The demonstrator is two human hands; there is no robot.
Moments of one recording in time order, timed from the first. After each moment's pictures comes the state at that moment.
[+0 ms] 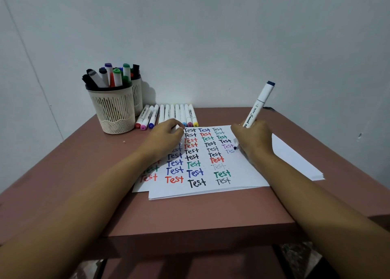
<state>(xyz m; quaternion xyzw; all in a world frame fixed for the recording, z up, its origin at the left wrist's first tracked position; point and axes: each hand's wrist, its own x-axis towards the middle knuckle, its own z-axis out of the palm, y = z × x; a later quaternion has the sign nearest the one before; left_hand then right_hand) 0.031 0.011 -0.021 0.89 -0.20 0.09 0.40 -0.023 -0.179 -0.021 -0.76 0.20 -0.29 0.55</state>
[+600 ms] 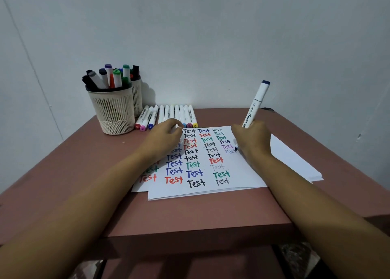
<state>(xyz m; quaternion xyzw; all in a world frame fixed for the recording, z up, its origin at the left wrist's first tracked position) 0.028 0.013 -0.018 0.89 -0.20 0.09 0.39 -0.022 -0.179 -0.021 -0.78 0.20 -0.31 0.51</state>
